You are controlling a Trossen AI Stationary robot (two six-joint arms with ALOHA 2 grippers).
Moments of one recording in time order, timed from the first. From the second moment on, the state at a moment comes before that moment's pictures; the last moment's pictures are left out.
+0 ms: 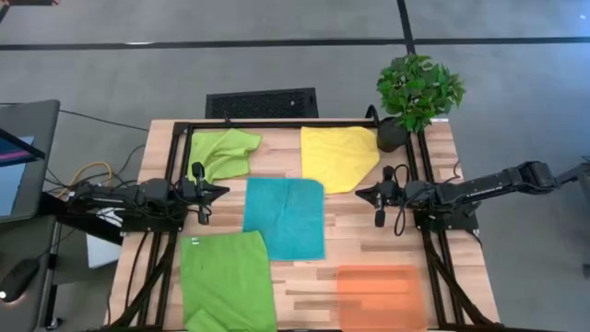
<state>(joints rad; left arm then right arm) -0.09 0.02 0.03 -0.01 -0.28 0.13 0.09 0.64 0.01 0.37 0.29 0.03</state>
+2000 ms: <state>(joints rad) -0.07 0.90 0.72 -0.31 -0.43 -0.21 0.08 0.65 0.47 -0.09 0.17 0.02</state>
